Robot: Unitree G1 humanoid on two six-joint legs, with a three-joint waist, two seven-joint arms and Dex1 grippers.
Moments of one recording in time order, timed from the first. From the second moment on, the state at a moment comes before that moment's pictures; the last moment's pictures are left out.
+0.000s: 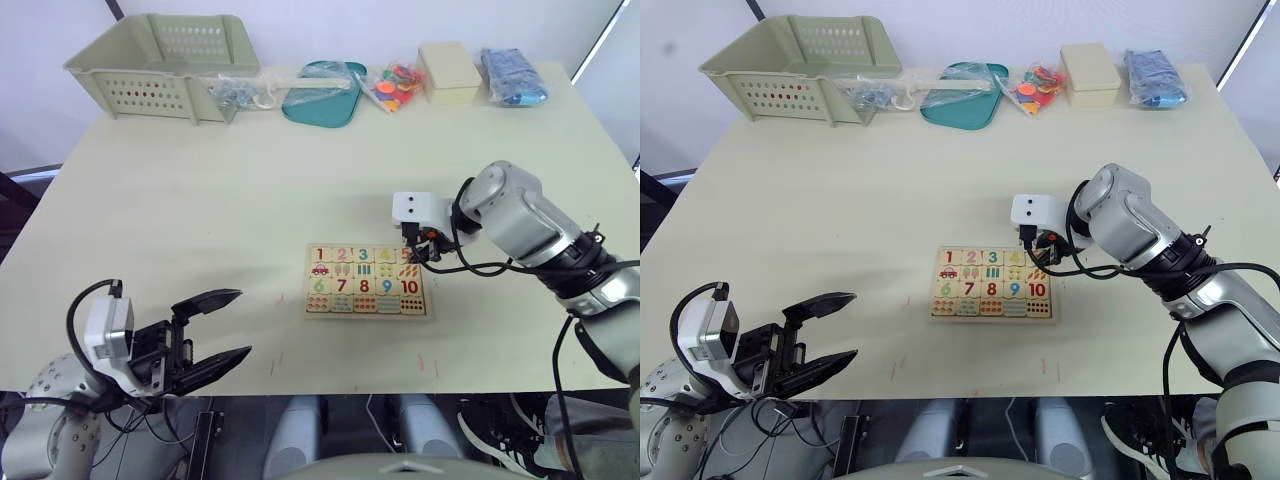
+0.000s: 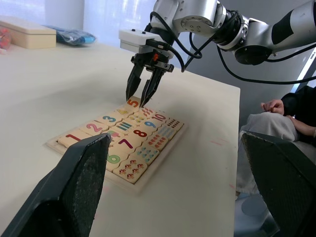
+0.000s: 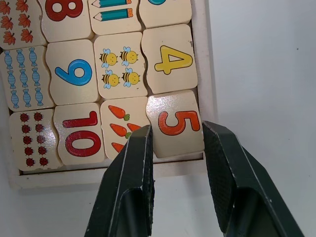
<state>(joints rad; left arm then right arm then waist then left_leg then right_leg) 0.32 0.64 0.42 -0.27 -0.82 0.17 -1.42 -1.00 -0.68 0.67 0.02 -0.12 0.89 1.35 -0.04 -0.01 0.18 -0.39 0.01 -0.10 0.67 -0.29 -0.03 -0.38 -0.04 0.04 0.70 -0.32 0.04</state>
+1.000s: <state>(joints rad) 0.31 0.64 0.42 -0.26 -0.82 0.16 -1.43 -1.00 -0.68 0.67 0.02 -0.12 0.86 1.35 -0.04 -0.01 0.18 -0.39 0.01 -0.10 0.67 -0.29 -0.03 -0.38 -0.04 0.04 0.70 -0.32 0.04</state>
